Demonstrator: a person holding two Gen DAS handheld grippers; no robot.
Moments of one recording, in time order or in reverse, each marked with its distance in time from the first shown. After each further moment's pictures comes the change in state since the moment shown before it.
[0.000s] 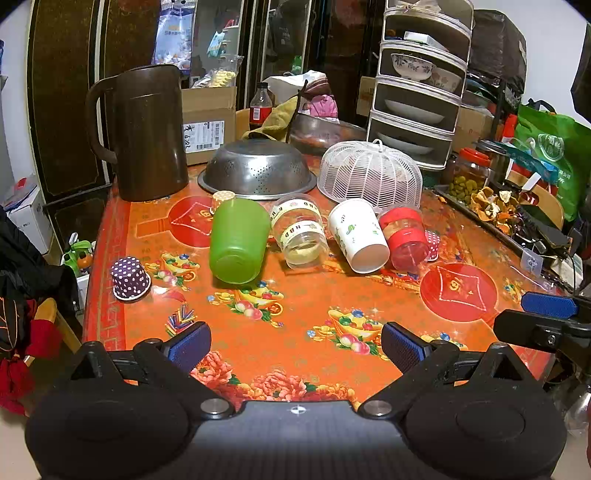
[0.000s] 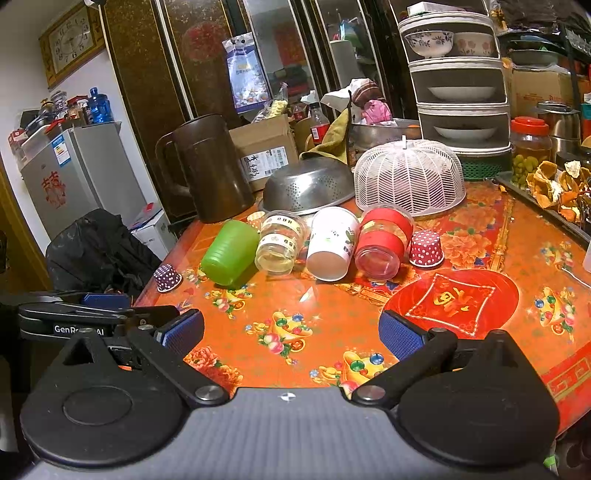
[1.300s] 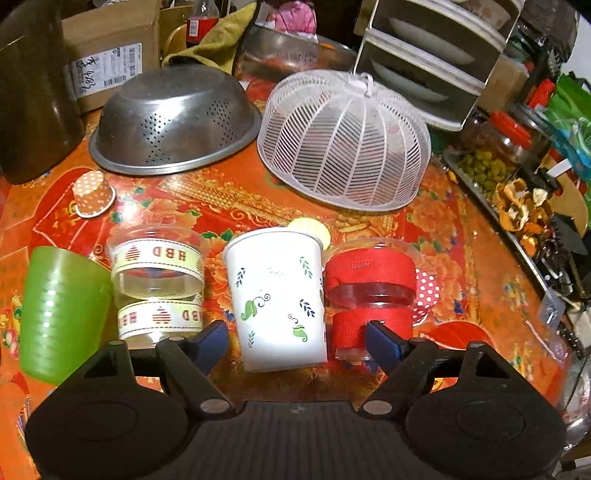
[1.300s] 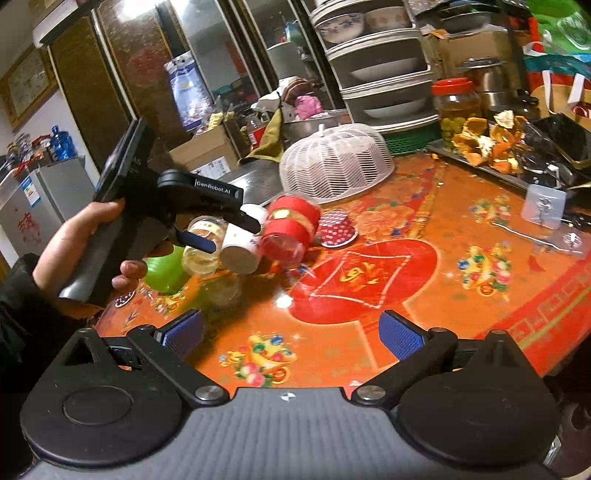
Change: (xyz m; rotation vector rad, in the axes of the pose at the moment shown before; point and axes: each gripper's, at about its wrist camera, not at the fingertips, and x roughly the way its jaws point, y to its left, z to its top) left arm 0.197 -0.085 0.115 -0.079 0.343 -0.069; right arm -0.029 -0.095 -0.024 0.166 -0.014 -0.044
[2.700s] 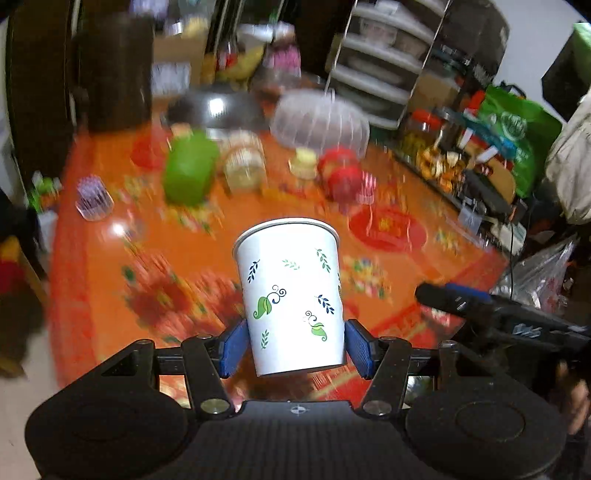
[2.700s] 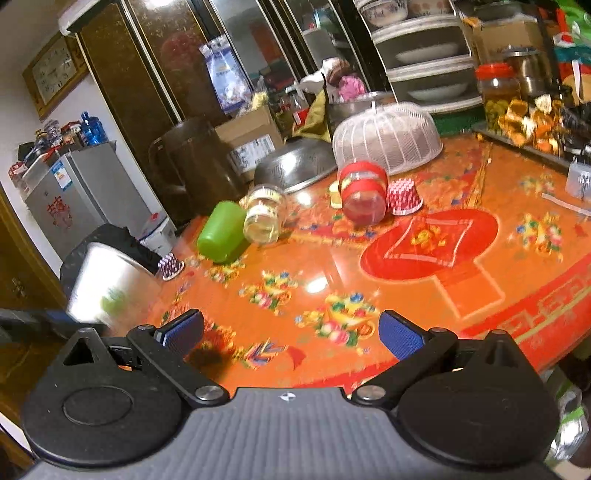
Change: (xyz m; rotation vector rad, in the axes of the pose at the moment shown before) left arm -0.167 0.061 -0.202 0.017 -0.123 -0.120; right arm 0.003 0.053 -0.026 -0.009 0.068 0.093
